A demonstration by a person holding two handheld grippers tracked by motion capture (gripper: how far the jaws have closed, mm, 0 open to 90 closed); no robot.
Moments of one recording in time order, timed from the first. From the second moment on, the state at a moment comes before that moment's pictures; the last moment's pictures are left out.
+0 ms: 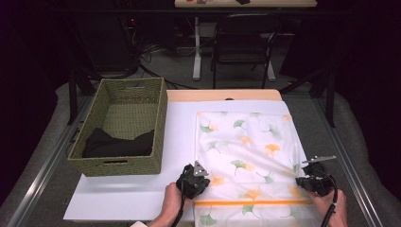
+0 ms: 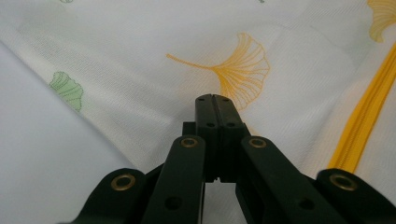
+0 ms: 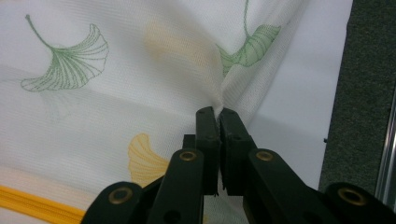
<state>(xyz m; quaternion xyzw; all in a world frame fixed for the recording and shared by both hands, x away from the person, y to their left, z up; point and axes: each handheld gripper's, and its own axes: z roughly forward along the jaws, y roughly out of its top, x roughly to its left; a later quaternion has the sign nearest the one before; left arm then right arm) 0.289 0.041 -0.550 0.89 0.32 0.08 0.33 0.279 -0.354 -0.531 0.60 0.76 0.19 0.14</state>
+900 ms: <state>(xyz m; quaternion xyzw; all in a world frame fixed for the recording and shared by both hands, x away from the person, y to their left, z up) 0.315 0.081 -0.542 0.86 0.38 0.09 0.32 0.303 -0.317 -0.534 0.56 0.79 0.20 0.15</state>
